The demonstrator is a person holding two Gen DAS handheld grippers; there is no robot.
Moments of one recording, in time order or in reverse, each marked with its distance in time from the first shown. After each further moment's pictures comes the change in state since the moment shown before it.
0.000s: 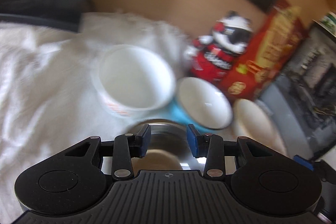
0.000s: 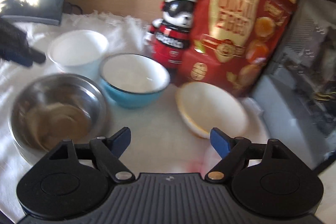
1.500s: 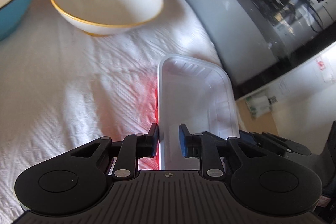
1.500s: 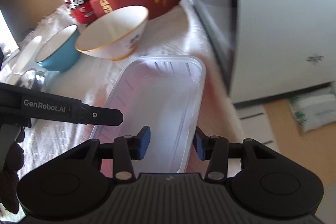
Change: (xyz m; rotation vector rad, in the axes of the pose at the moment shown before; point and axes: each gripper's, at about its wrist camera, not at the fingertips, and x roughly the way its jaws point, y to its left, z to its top) left arm 0.146 -0.229 -0.098 0.166 0.488 -0.226; right arm 0.041 -0.204 -0.129 0.472 0.265 0.231
